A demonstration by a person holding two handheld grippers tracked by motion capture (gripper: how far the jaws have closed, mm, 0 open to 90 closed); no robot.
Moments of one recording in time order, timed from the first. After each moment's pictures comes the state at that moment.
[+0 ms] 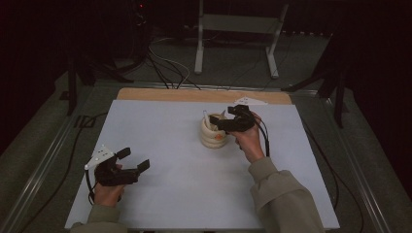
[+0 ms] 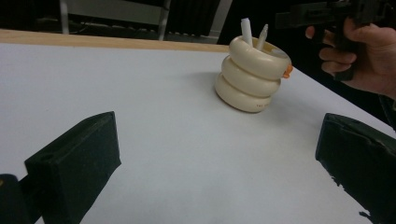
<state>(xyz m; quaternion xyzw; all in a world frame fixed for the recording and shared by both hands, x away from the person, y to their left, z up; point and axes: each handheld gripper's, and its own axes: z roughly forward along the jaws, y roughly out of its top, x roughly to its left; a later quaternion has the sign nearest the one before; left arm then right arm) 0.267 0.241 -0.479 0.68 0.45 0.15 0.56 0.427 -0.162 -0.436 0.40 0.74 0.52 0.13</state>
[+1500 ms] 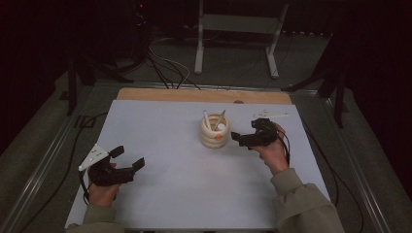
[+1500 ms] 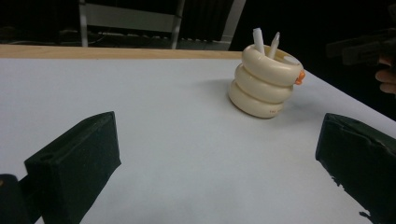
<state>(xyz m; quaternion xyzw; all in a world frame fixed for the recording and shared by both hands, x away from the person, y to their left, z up) 0.263 0.250 -0.470 0.67 0.45 0.18 0.56 0.381 -0.219 -0.436 0.43 0.78 0.44 0.15</state>
